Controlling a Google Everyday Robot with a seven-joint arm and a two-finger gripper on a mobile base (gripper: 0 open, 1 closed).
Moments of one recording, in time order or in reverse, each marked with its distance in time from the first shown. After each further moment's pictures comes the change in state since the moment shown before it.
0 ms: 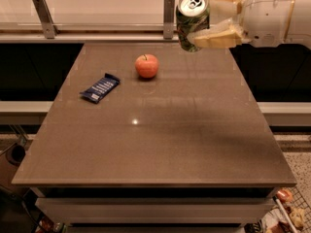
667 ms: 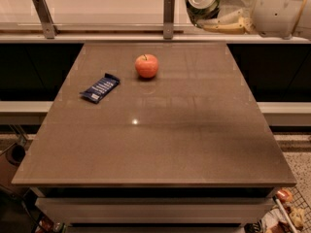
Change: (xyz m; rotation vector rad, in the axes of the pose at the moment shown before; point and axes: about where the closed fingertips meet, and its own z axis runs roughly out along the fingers) arm -0.012 -0.031 -0.013 0.136 -0.045 -0.356
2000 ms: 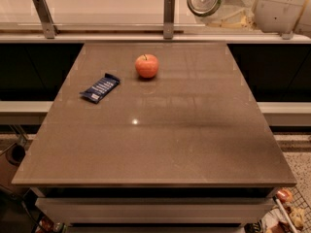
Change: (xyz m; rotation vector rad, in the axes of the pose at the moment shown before) arm 0.002 -0.017 -0.005 0.069 0.008 -0.325
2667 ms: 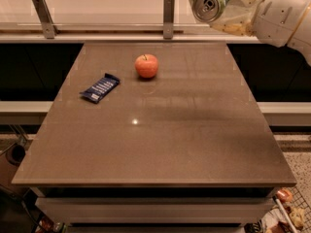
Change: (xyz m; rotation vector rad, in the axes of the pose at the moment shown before) arm 0.019 0.003 -0.004 0.123 0.041 -0.293
